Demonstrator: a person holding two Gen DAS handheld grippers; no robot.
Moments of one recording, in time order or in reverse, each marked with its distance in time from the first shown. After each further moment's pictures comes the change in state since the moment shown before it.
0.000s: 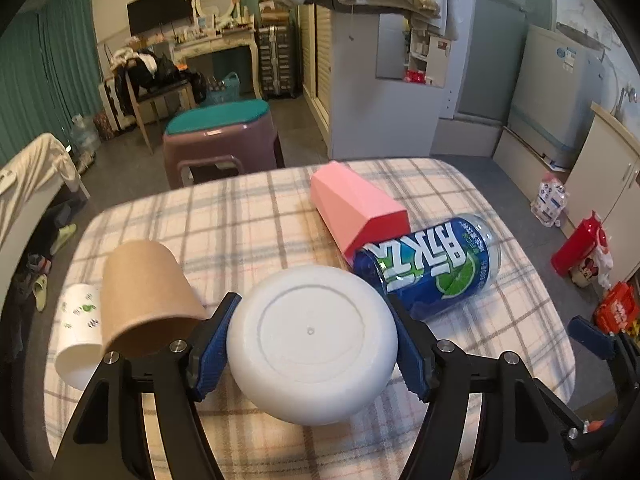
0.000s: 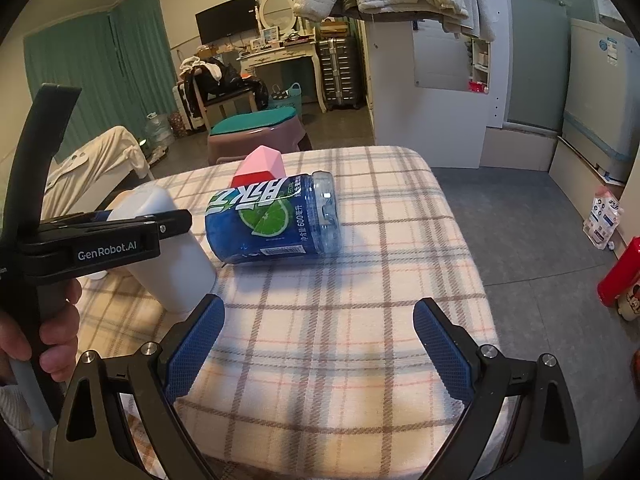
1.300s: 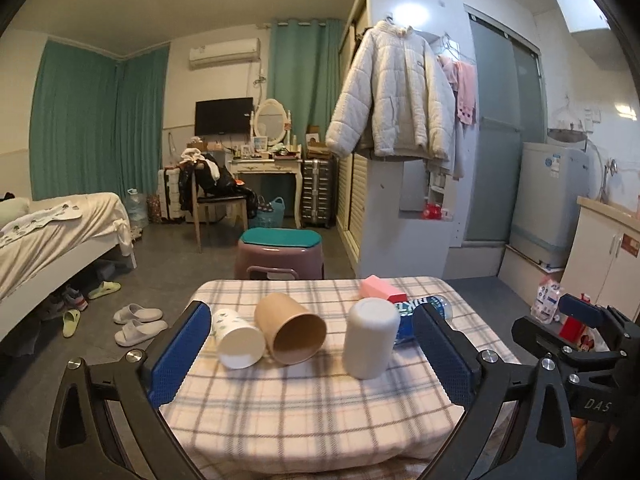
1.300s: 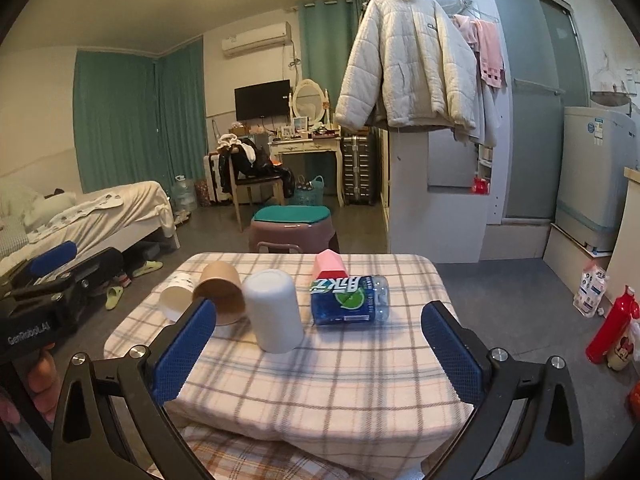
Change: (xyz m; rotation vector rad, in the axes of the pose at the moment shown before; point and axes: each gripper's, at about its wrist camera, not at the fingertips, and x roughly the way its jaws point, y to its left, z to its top) left arm -0.217 0.066 -0.108 -0.131 -0.521 0.072; right arm -0.157 0.089 -0.027 -0.109 -0.358 0.014
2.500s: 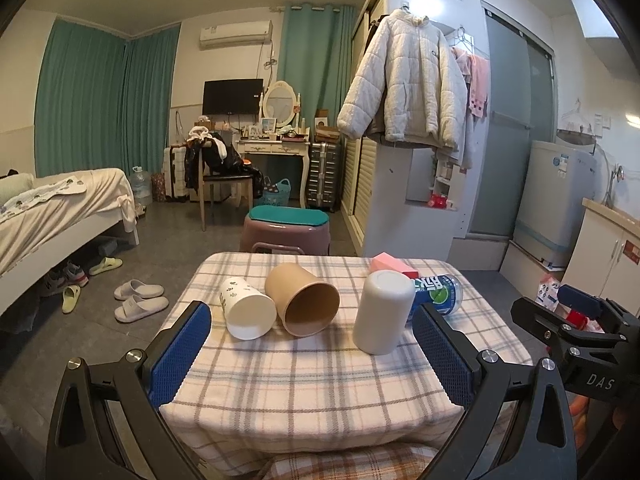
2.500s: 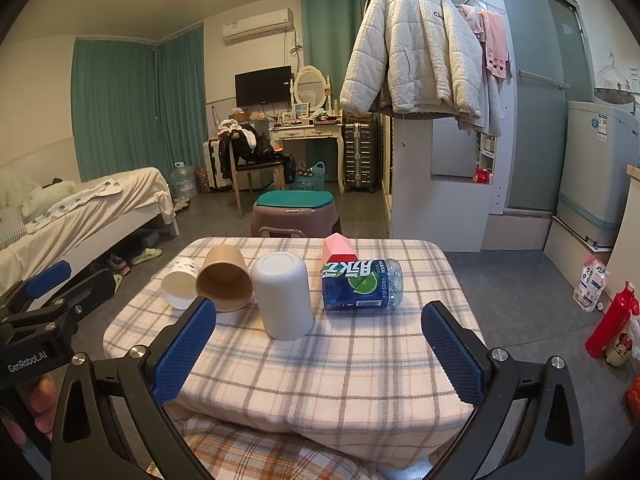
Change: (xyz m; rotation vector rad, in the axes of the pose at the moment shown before) left arm 0.005 0.017 -0.031 -0.032 0.058 0.008; right arm 0.018 0.014 -0.007 0.000 0.058 0.001
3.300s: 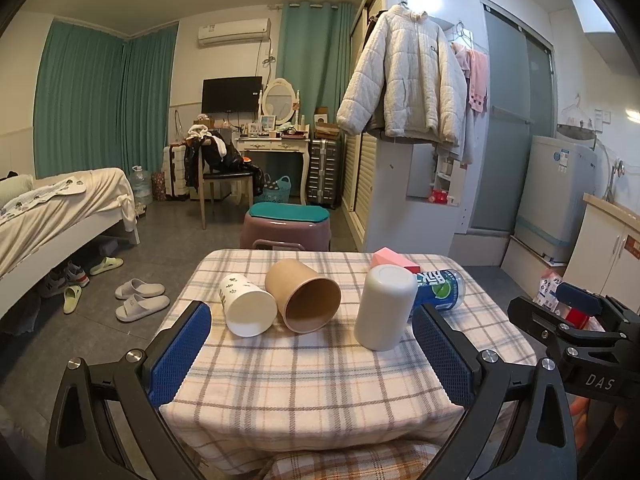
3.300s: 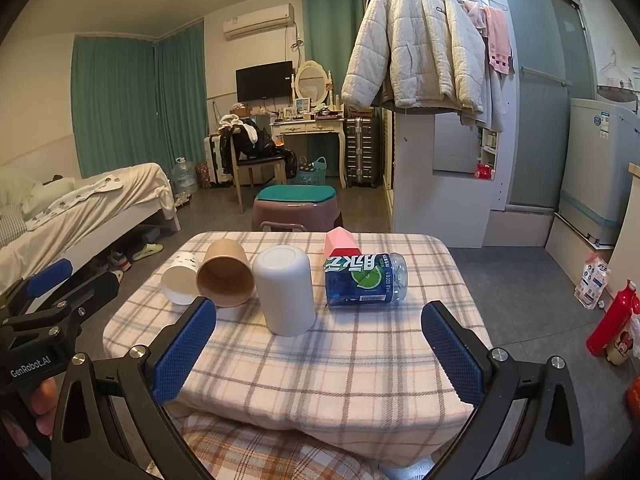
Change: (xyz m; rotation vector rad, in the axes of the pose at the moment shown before) left arm 0.002 0.001 0.000 0.000 0.007 0.001; right arm 0.005 0.003 -0.003 -0.002 0.017 0.004
